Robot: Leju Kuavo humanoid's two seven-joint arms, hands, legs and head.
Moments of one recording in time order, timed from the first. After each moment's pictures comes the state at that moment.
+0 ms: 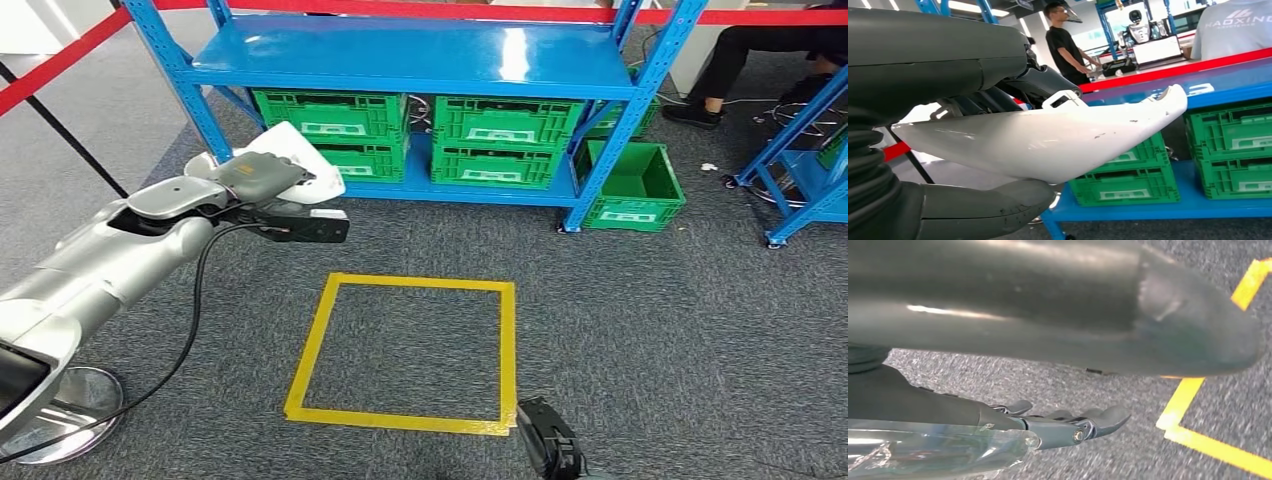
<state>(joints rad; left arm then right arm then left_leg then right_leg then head) -1.10 0.03 -0.75 -0.49 -0.91 0.02 -0.14 -0.09 0.02 0.36 -0.17 -0.08 -0.10 -0.01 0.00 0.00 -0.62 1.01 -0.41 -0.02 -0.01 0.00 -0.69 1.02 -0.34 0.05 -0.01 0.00</state>
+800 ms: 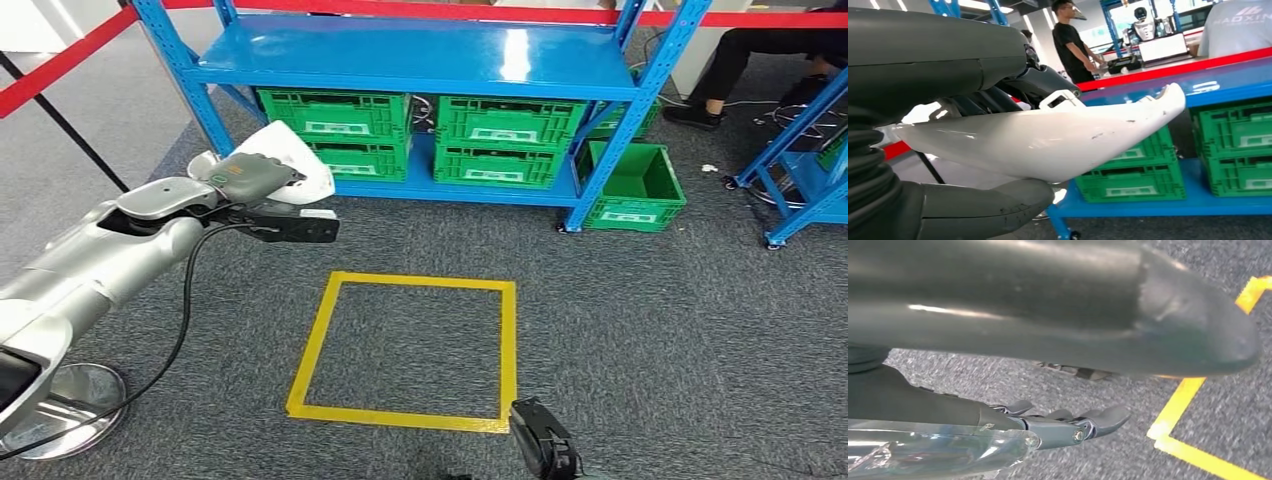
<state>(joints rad) -1.09 0.05 -0.75 -0.49 -0.89 0.02 -0.16 -0.09 0.02 0.36 -0.17 -0.05 -0.08 -0.03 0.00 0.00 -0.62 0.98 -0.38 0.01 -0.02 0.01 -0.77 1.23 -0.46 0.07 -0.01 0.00</state>
